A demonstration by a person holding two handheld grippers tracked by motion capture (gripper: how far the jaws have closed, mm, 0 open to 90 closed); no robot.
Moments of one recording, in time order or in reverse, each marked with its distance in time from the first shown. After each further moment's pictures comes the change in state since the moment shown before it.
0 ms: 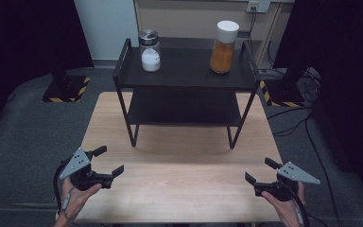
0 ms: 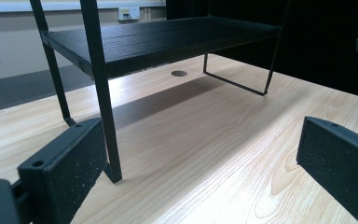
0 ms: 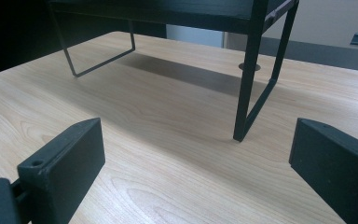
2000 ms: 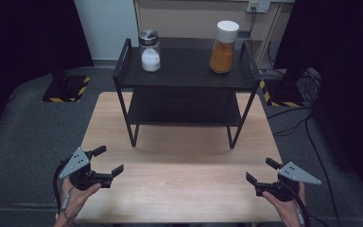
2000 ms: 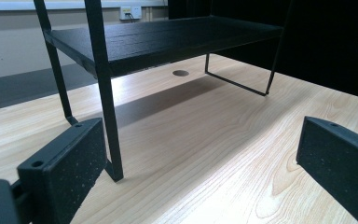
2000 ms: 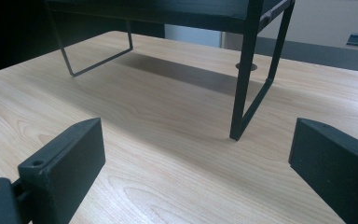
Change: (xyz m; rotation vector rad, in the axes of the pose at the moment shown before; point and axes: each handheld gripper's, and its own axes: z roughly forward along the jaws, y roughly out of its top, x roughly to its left) left arm 0.001 0.000 0.000 0.003 0.004 -0.009; right arm 0.000 0.000 -0.002 0.002 -0.009 -0.003
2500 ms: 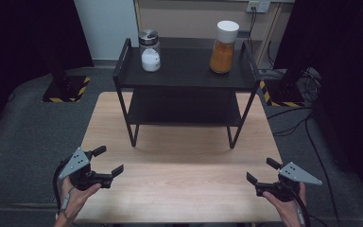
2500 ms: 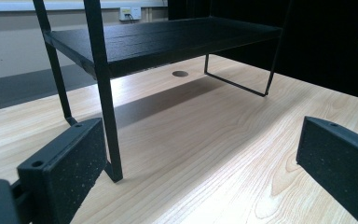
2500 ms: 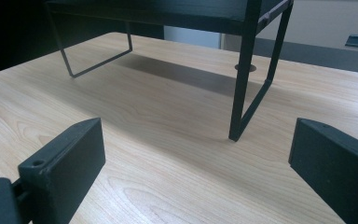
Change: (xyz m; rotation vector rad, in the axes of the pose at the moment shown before) left arm -0.001 0.000 -0.001 -0.003 -0.001 0.000; right arm 0.000 0.000 -0.001 -0.005 -0.001 0.001
